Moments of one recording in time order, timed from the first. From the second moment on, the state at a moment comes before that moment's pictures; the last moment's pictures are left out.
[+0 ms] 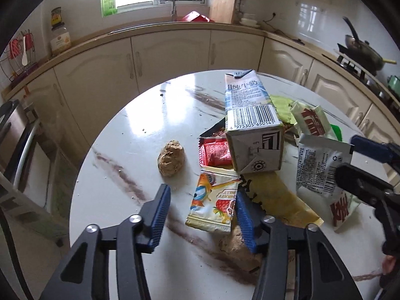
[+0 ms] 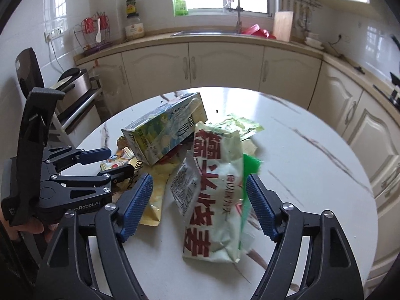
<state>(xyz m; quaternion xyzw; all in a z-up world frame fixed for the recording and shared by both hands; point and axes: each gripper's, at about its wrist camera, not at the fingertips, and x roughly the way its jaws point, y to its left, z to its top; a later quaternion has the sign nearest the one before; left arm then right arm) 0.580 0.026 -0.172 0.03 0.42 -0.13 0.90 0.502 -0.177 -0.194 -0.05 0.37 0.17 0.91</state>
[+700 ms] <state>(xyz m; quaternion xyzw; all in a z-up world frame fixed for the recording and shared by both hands) 0.510 0.059 -0.139 0.00 0.38 -0.17 0.91 0.491 -0.171 -0.187 -0.05 0.37 0.19 0.91</state>
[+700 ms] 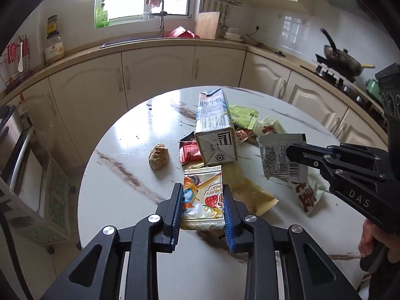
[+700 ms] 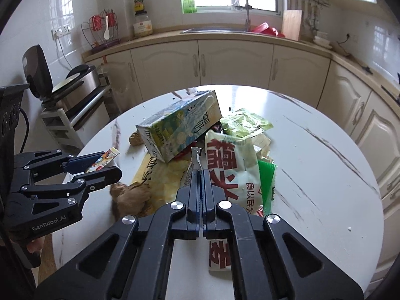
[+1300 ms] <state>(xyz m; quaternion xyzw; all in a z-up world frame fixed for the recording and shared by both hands) 0.324 0.229 -0.129 -0.09 0.34 -0.08 0.93 0.377 -0.047 -0.123 -0.06 0.30 0.34 0.89</state>
